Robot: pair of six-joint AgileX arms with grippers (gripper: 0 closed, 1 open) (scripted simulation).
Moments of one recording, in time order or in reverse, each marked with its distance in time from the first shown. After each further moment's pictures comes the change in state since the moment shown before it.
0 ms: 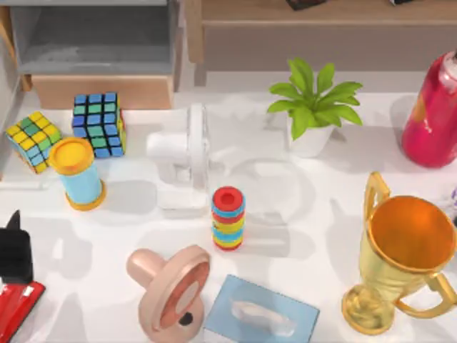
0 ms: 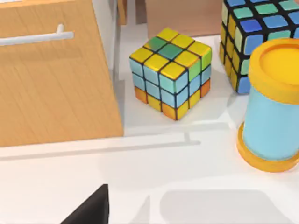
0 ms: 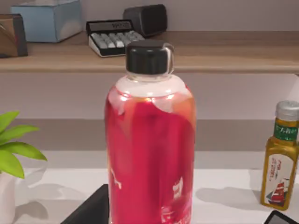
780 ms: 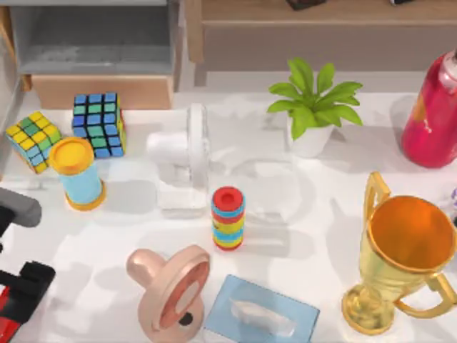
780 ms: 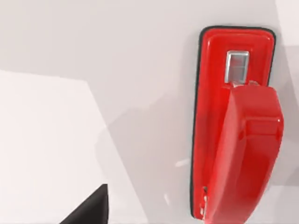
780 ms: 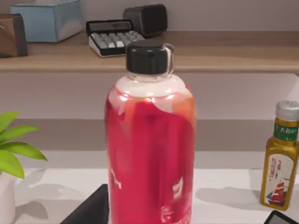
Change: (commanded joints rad) left arm -0.027 0.948 0.498 -0.642 -0.002 0.229; right arm 0.000 0.000 0.000 0.000 0.000 0.000
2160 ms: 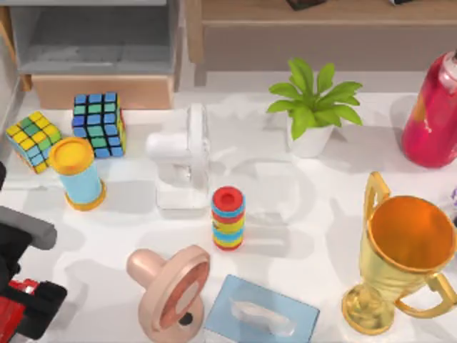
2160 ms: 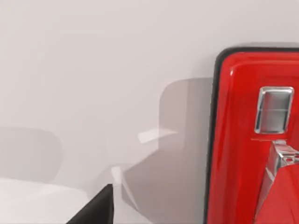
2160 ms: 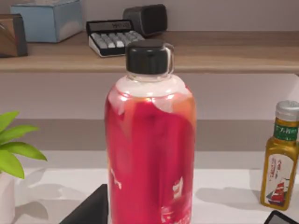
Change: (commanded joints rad) left arm 0.002 0.142 -0.116 0.225 0.000 0.012; right arm 0.000 0.000 0.000 0.000 0.000 0.000
